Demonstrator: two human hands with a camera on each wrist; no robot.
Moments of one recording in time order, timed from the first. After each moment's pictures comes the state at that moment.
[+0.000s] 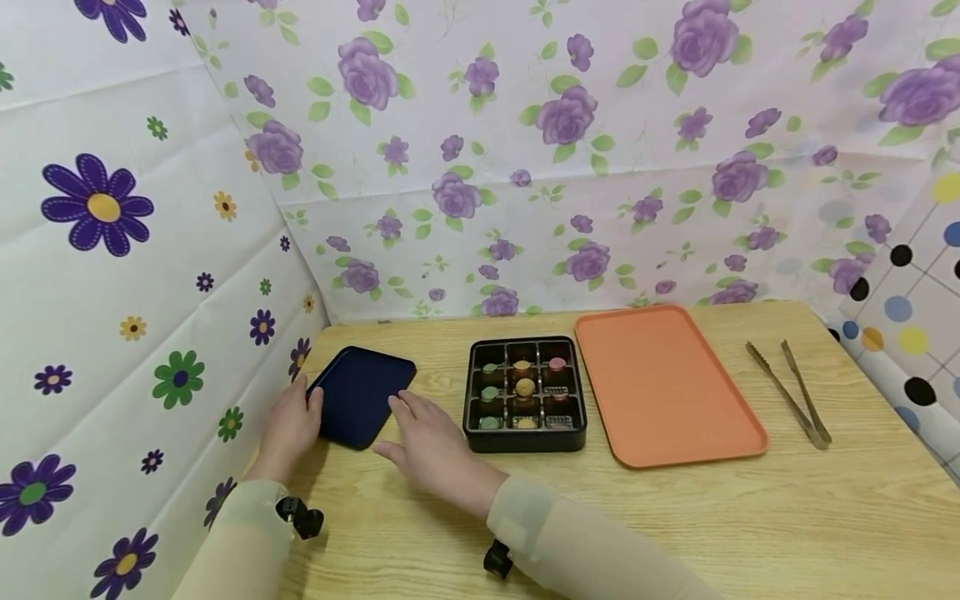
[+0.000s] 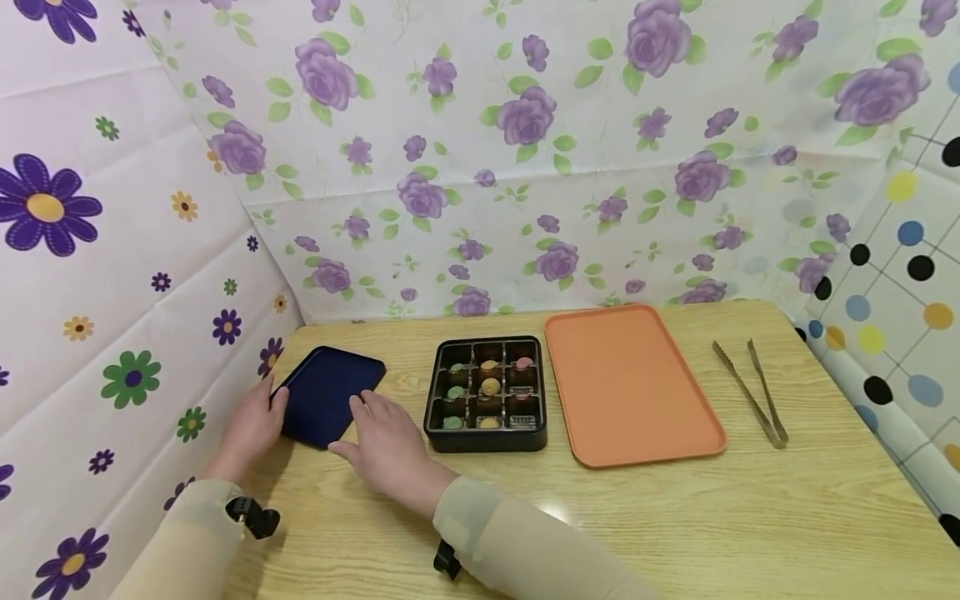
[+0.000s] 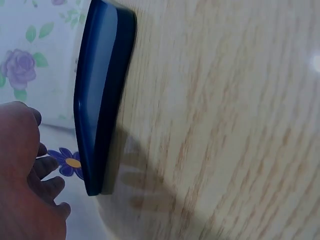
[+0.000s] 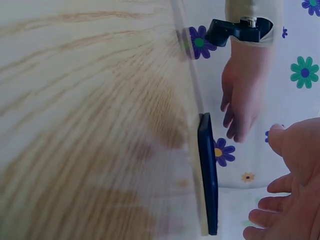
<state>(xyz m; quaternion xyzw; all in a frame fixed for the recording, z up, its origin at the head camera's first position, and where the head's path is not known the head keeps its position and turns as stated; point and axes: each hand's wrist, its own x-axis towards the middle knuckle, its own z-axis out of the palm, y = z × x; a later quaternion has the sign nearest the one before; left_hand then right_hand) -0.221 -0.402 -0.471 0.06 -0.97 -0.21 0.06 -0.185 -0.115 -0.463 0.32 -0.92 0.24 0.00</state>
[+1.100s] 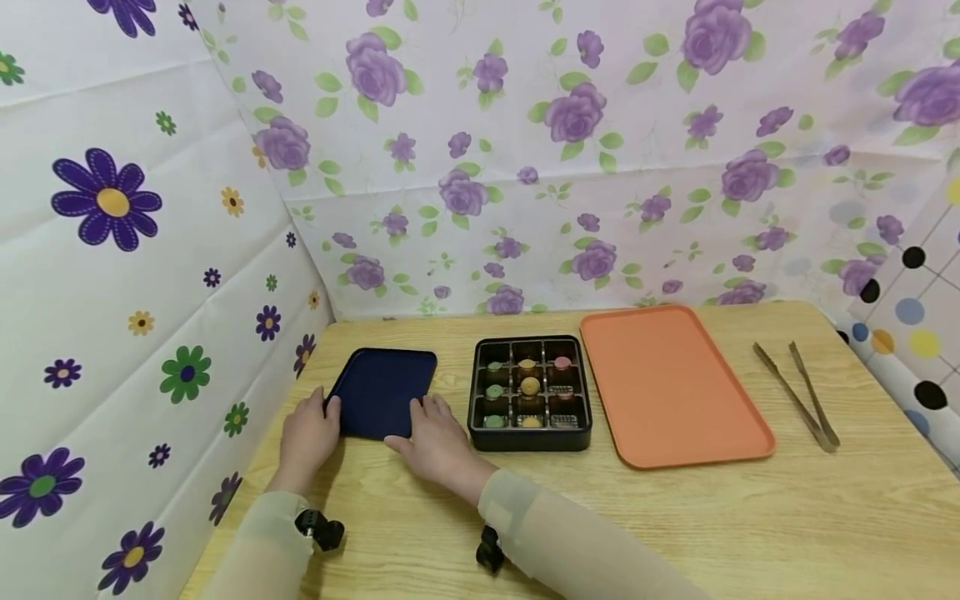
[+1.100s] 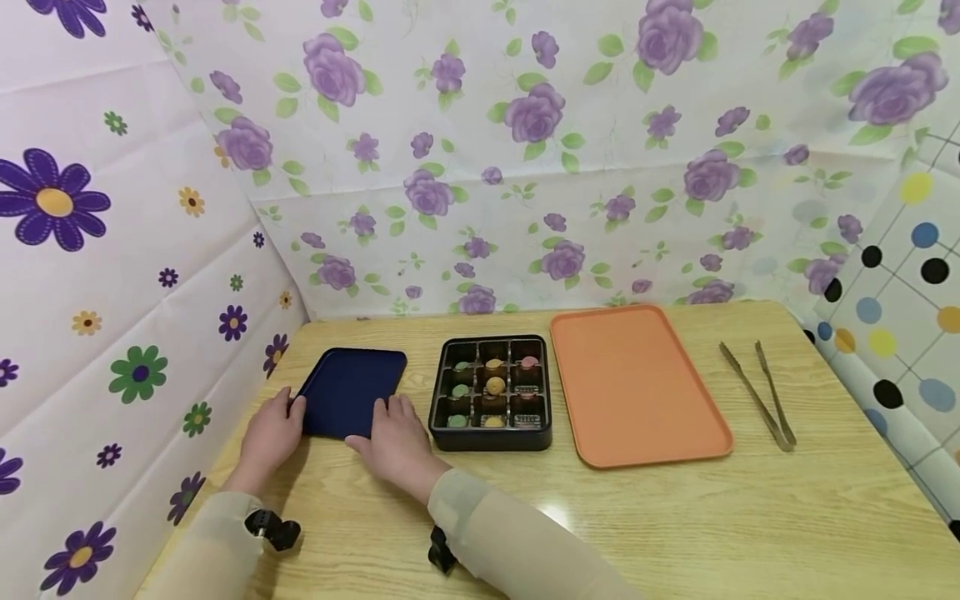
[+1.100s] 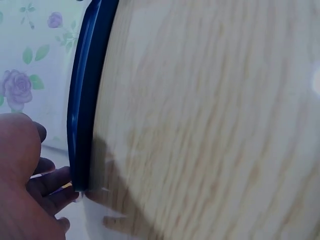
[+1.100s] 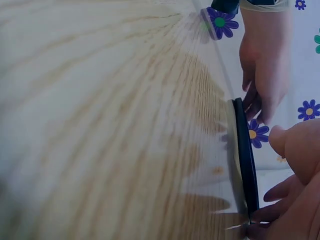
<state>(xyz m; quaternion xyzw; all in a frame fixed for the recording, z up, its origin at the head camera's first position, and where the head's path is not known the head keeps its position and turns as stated) -0.206 -0.379 -0.487 0.09 -0.97 -0.23 0.05 -0.208 -0.134 -0.501 0.24 -0.92 0.30 -0.08</state>
